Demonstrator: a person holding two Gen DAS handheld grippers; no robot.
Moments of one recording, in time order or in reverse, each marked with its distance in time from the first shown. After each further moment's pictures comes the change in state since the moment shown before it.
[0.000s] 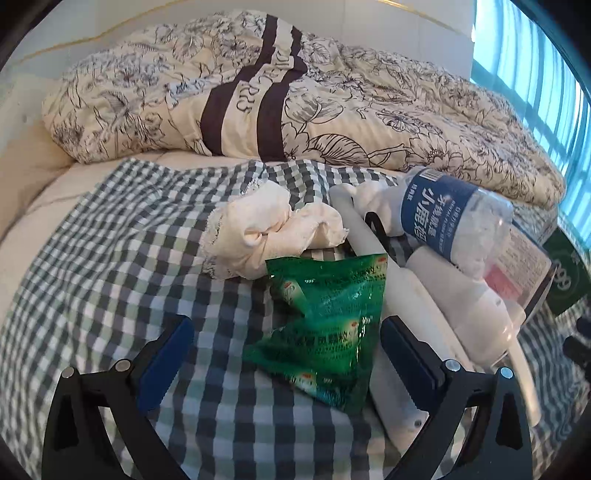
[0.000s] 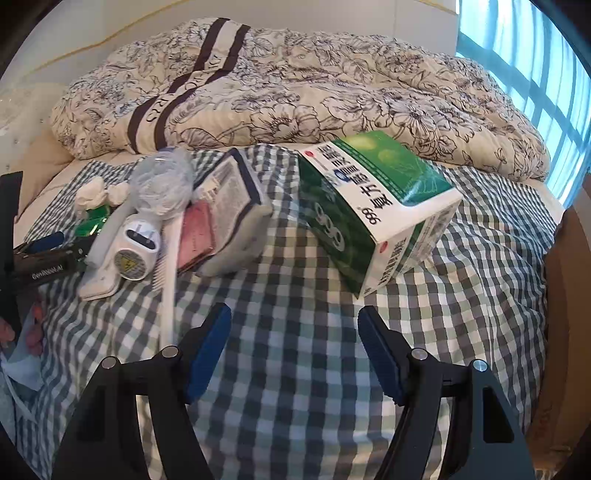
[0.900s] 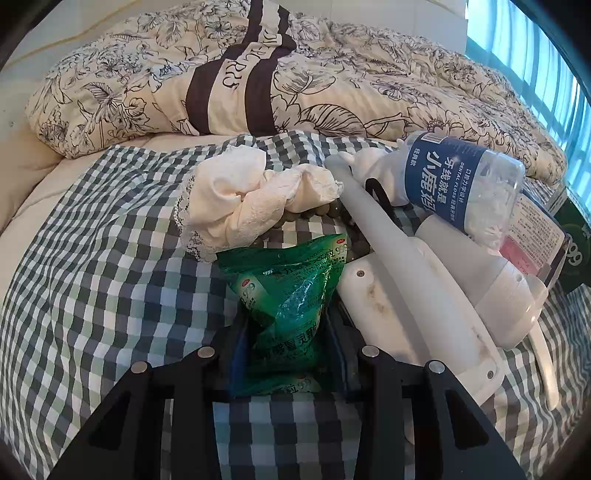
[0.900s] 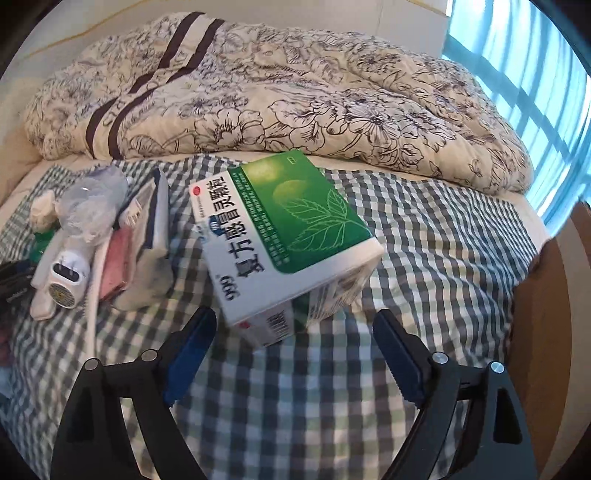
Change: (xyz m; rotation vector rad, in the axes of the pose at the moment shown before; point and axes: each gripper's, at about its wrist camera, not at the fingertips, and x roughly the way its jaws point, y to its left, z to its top) left arm 0.019 -0.006 -0.008 0.063 0.068 0.016; right arm 0.021 -0.057 0.038 -0.056 0.024 -0.110
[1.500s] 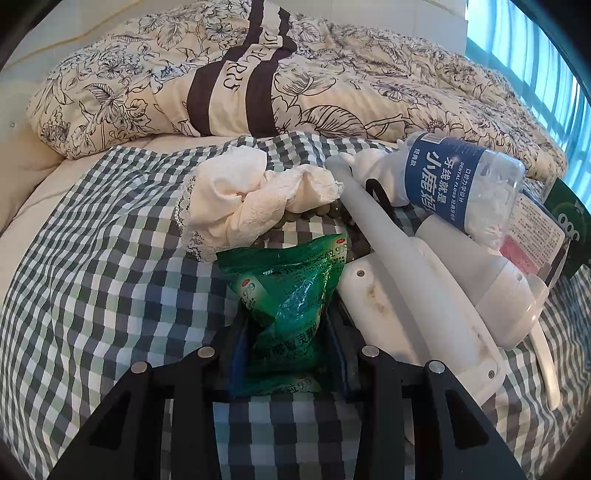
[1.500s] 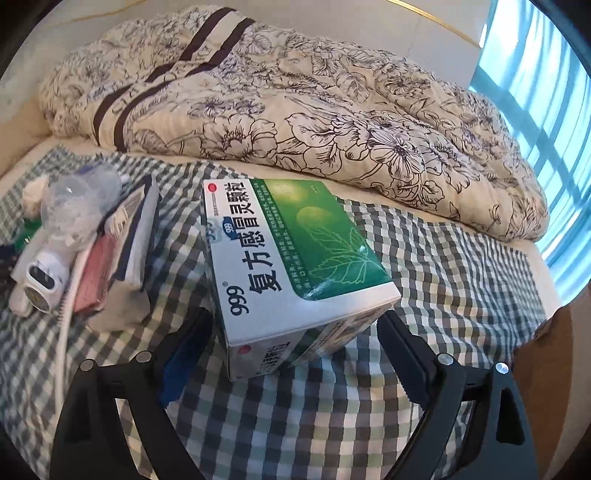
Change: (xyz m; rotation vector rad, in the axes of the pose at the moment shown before) left arm 0.000 -0.001 -0.002 -0.002 -0.007 0.001; right arm 0.019 -0.004 0.023 -0.092 -0.061 0.033
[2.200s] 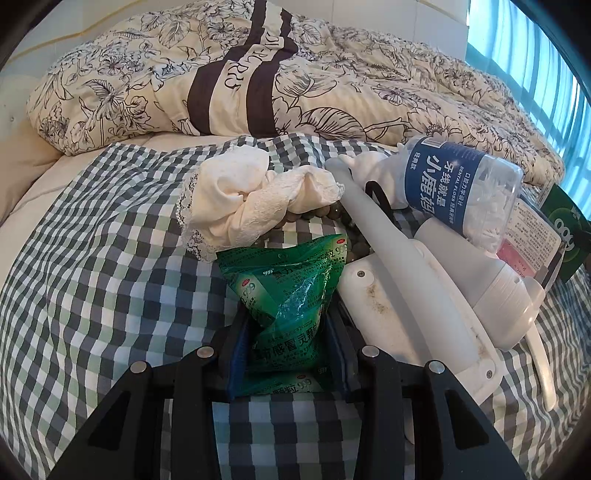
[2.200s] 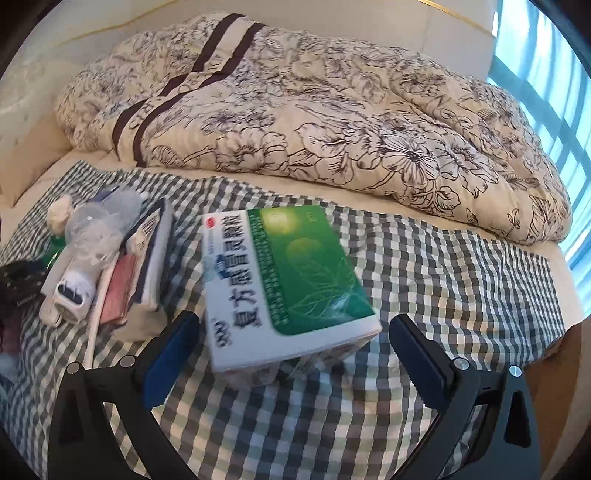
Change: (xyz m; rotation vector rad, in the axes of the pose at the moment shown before) left arm 0.000 0.003 -0.001 -0.017 -0.007 -0.022; right arm 0.000 -0.020 0.017 0.002 0.017 0.108
